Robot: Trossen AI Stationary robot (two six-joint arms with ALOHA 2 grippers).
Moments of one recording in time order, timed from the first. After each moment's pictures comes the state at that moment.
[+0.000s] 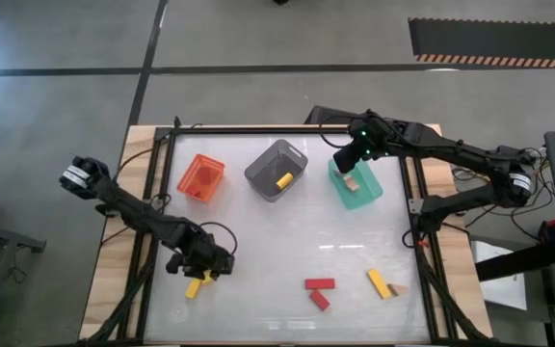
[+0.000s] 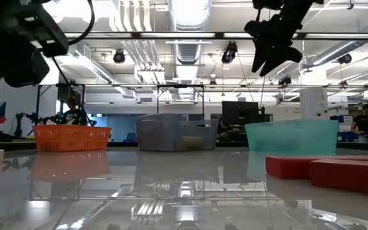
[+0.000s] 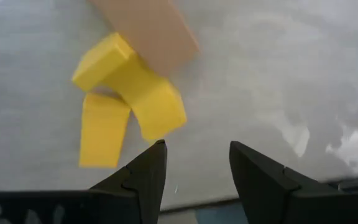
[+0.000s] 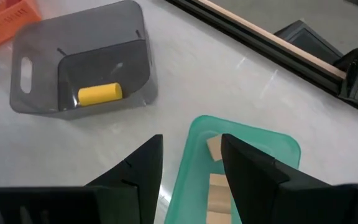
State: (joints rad) left arm -0.49 1.40 0.81 -0.61 0.26 -2.05; right arm -0.46 1.25 1.16 -0.83 0.11 0.43
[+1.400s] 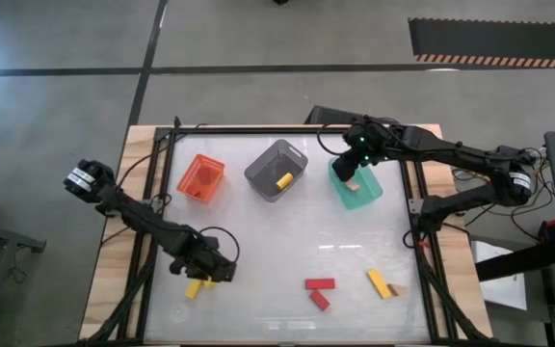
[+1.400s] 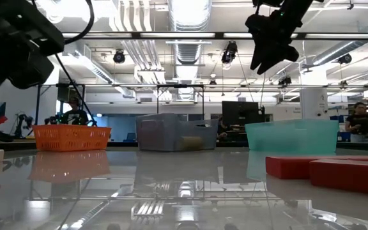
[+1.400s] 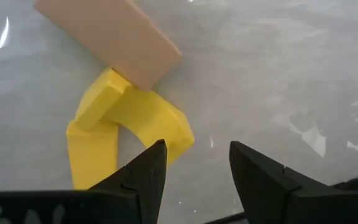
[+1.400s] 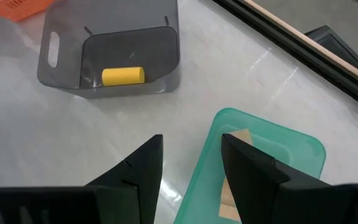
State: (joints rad) left arm -0.54 1.45 0.84 -0.60 0.18 -1.95; right arm -0.40 1.25 1.15 -0.83 0.07 0.38
